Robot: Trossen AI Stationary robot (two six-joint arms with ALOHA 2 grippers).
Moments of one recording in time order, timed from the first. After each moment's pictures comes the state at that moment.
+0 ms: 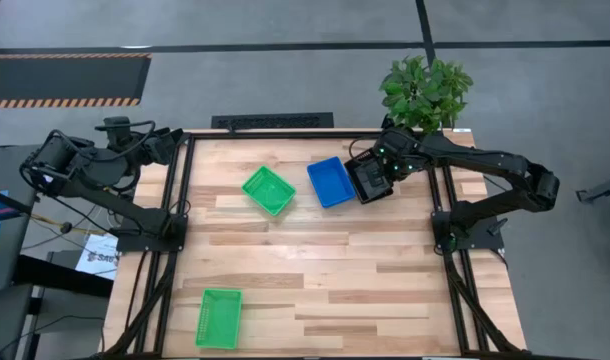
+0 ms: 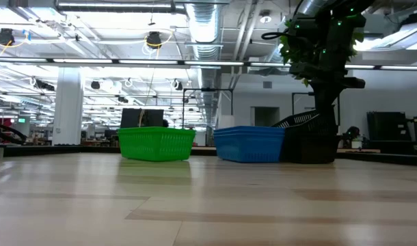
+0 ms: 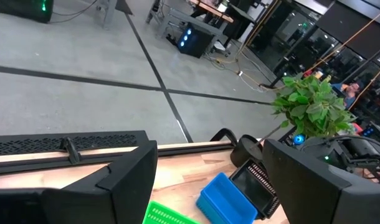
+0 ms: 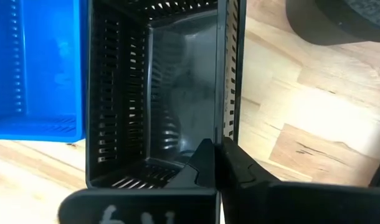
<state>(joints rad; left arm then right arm) -0.30 0.77 1.44 -1.31 -1.11 -1.18 -0.52 1.28 0.96 -0.93 0.10 0.68</state>
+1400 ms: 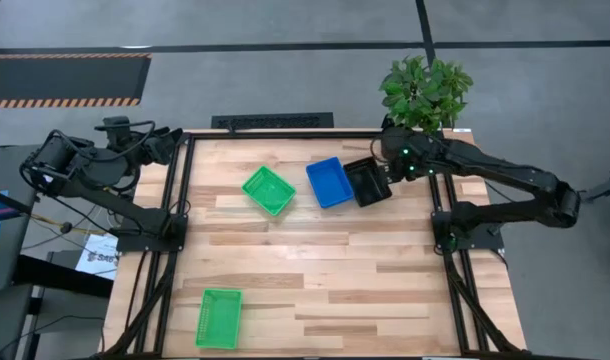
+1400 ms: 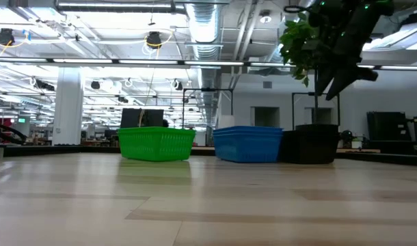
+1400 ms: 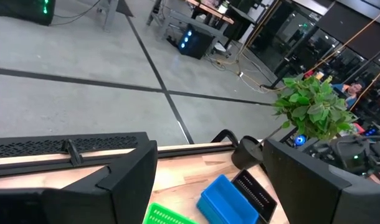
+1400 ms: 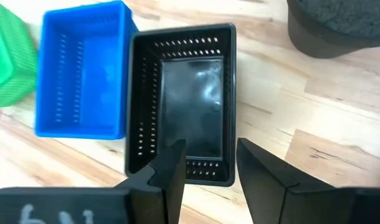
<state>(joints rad) -0.30 0.77 1.44 -1.31 -1.11 -1.17 -0.51 1.04 0.88 -0.87 0.09 0.74</state>
